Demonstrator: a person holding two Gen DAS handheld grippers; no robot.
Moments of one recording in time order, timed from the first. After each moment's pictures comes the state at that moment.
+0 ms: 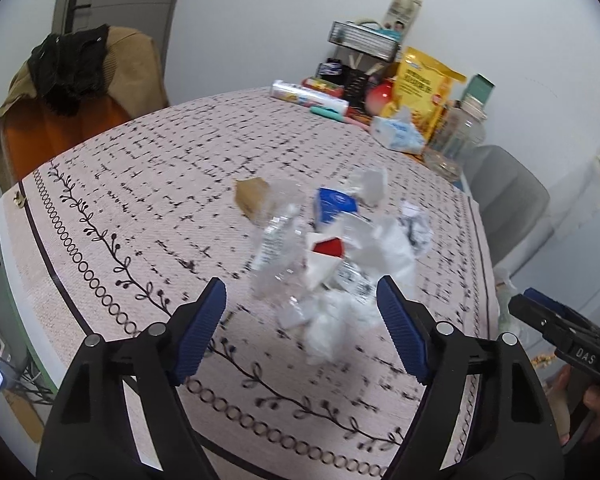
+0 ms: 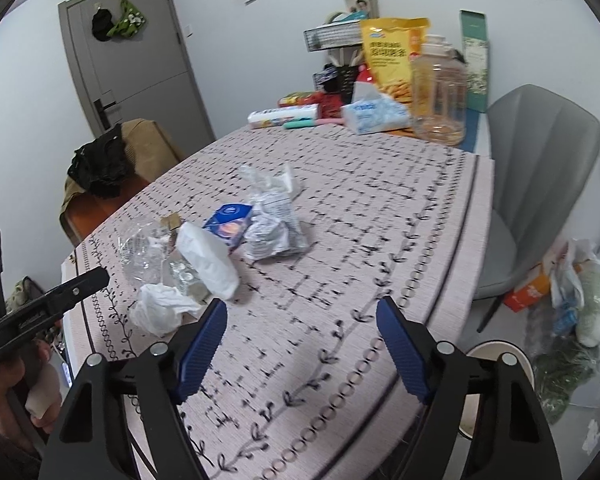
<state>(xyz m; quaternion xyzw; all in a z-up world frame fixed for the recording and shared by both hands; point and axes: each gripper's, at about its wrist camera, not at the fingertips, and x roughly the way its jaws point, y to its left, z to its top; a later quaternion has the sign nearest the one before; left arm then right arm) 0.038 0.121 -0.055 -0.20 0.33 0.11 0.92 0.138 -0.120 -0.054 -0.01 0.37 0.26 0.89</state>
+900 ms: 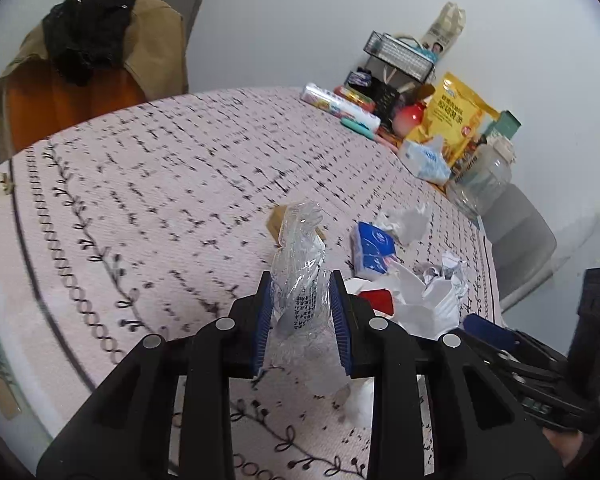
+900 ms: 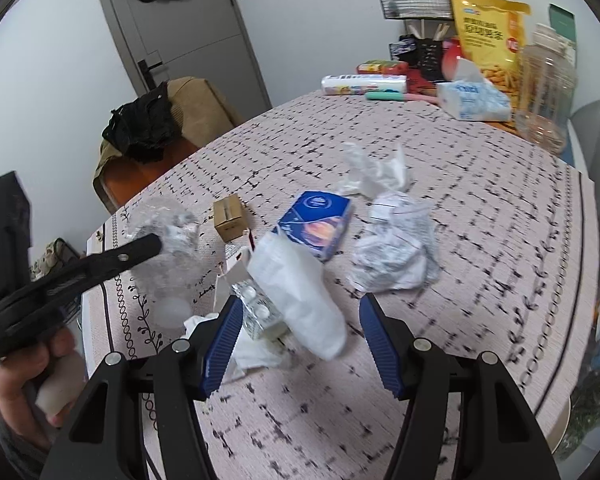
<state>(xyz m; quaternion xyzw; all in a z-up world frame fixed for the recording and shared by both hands) 0.061 0.180 -0.069 -0.26 0.32 0.12 0.90 0.179 -0.007 -0.082 -0.04 0.41 0.35 0.84</state>
